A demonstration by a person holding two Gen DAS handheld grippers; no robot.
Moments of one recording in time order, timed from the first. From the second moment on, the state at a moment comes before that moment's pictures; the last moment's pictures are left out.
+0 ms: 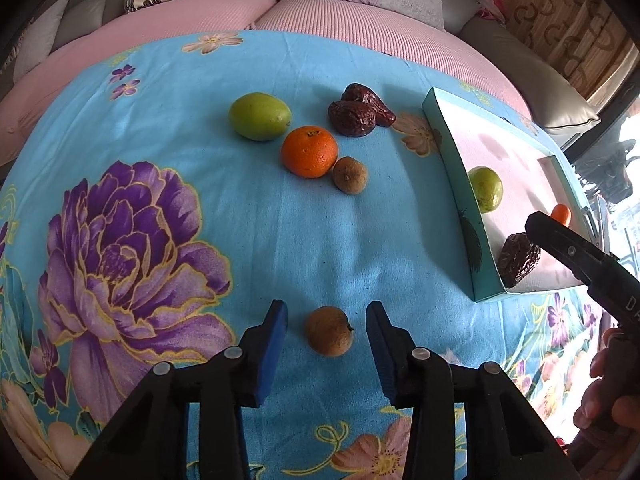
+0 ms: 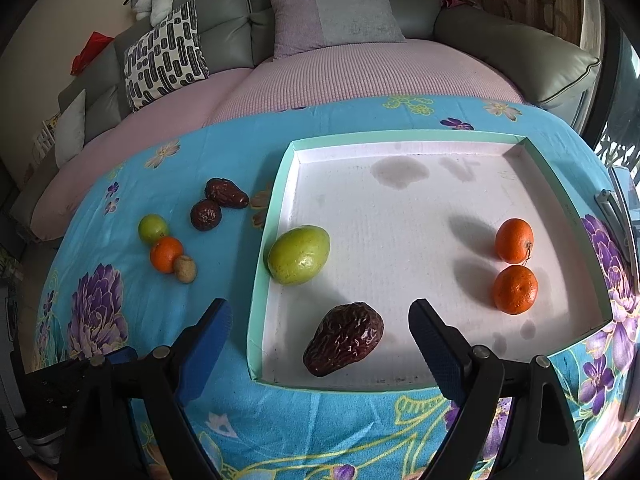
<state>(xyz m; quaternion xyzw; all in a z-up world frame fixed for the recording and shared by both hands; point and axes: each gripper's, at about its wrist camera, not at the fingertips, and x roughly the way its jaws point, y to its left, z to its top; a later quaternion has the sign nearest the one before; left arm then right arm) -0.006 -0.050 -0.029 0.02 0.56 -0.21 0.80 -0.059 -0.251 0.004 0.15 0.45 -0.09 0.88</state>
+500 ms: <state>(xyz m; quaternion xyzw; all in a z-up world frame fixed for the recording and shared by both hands) -0.006 -0.054 -0.022 0.01 0.53 -0.22 0.82 -0.058 -0.249 0.004 0.14 0.45 -0.09 0.88</state>
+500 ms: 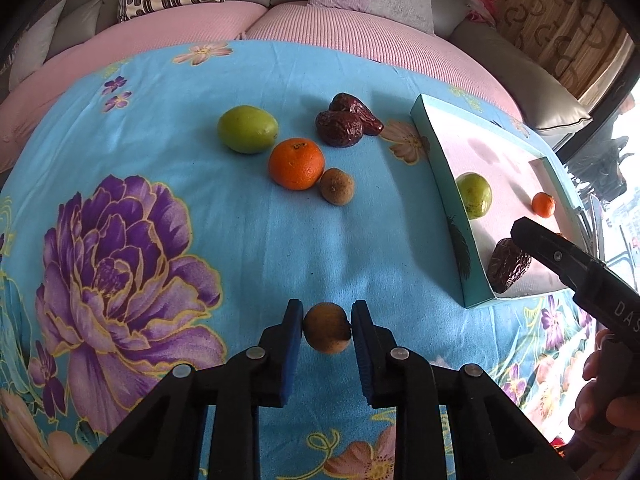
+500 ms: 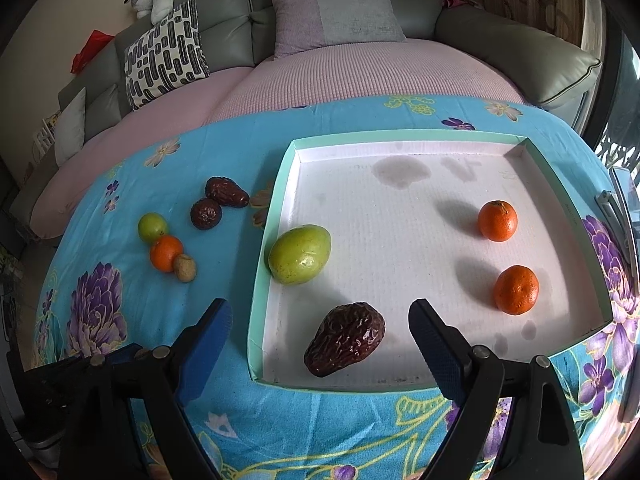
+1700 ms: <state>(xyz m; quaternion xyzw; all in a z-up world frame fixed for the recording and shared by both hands) 0.093 0.025 -0.017 -0.12 0.47 -0.08 0.87 0.034 -0.141 -0.038 0.05 0.45 0.06 0.89</state>
